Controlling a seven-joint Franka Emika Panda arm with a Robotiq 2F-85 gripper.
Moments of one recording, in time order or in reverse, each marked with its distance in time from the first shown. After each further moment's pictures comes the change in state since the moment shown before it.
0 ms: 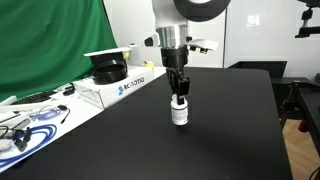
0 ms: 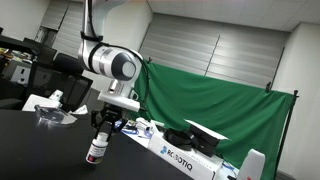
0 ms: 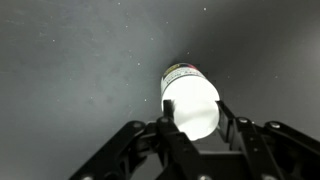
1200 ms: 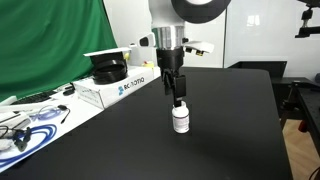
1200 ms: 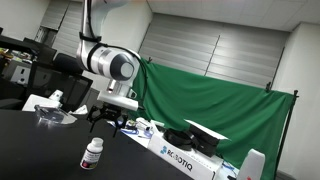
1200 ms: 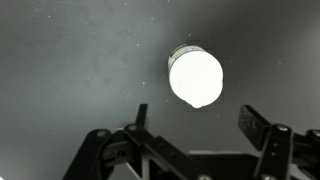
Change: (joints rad) arm -0.025 0.012 0.047 0.014 -0.013 0.036 0.000
